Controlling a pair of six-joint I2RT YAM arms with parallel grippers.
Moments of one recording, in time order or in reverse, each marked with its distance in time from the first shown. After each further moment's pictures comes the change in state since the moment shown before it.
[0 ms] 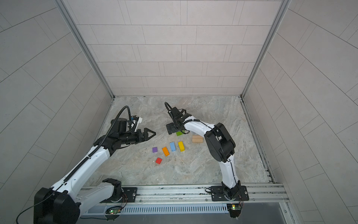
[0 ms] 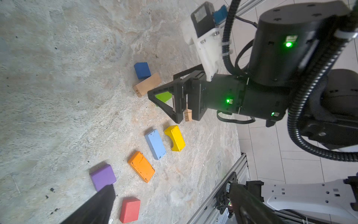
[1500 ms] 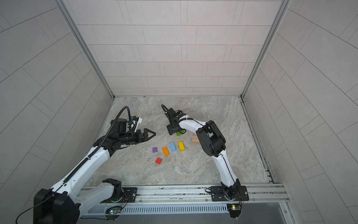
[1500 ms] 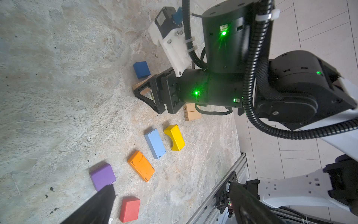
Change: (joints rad) left arm 0.000 -0.008 -0.006 0.000 0.002 0.000; right arm 0.008 0.151 0.140 -0.091 0.039 -0.018
